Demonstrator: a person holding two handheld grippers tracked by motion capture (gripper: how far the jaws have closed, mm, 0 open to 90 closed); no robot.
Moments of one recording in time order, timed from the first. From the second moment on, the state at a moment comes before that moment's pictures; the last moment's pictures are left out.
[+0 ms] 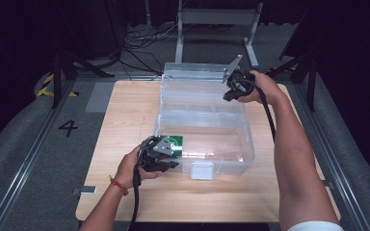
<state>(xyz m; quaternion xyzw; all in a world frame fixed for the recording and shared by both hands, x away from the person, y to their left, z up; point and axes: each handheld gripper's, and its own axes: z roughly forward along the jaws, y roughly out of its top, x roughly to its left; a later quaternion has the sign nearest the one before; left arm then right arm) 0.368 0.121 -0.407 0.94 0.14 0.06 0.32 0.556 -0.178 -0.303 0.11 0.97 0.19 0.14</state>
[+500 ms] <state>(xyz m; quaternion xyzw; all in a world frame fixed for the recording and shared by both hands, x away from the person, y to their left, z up) 0.368 0.121 -0.407 0.93 0.15 0.06 0.32 0.550 -0.177 -0.298 0.09 0.97 0.20 0.13</state>
